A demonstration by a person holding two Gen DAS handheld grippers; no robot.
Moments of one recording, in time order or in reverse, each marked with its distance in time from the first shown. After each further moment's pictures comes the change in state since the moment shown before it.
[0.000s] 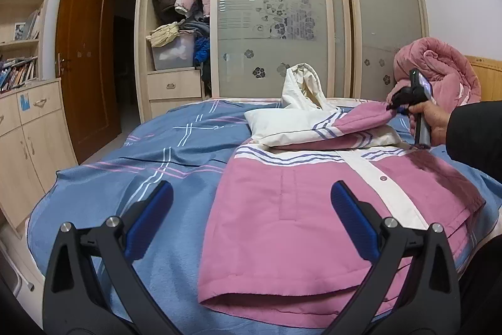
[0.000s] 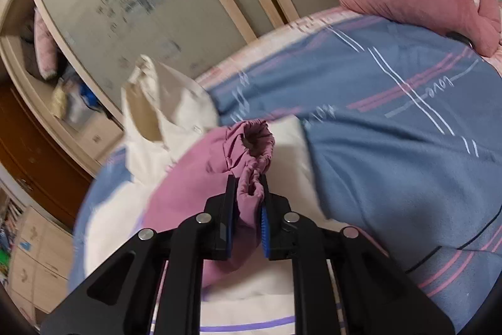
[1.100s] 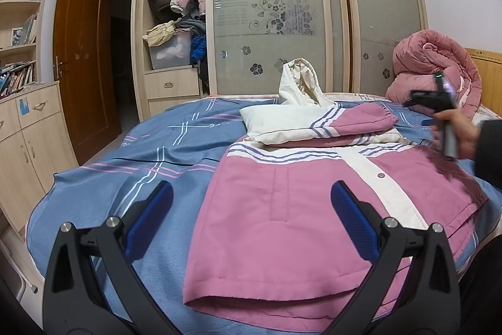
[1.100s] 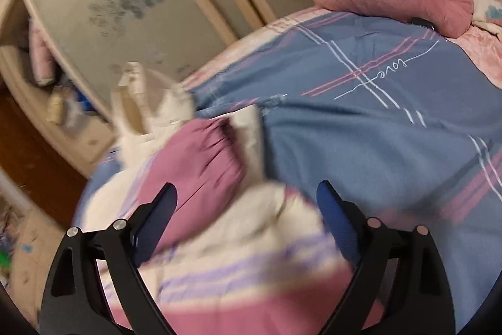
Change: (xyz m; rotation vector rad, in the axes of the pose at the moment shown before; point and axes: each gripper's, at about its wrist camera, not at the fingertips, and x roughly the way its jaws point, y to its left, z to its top) left arm 0.010 -0.017 0.002 0.018 0.018 0.007; right arm -0.073 -0.043 -0.027 0.031 -0.029 0.025
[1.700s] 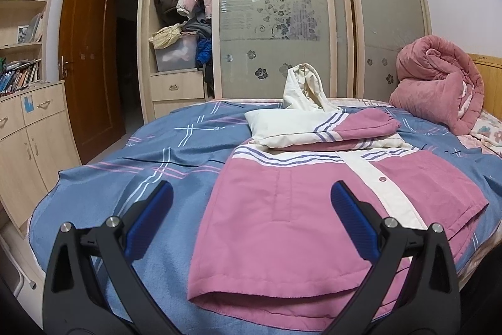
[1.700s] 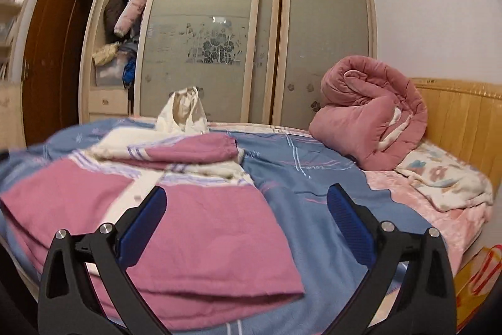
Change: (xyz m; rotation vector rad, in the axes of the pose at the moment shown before) left arm -0.011 0.002 -0.002 -0.019 -0.022 0.020; right arm -0.263 0.023 -0.203 -0.626 -0.430 -0.192
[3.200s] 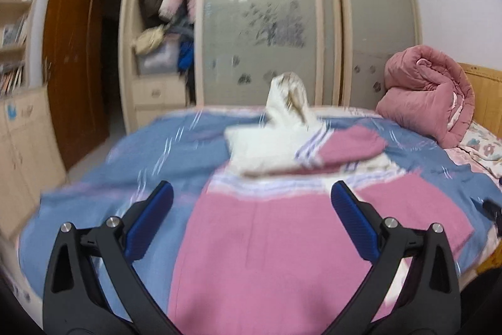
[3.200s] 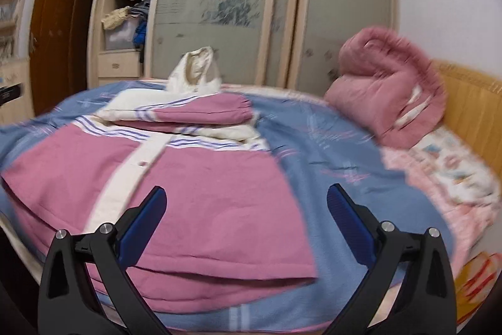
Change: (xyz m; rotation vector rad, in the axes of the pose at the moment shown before) left arm 0.035 -0.021 0.067 0.015 -0.015 -0.083; right arm 0.031 0.007 0.000 -0.003 0.196 0.095
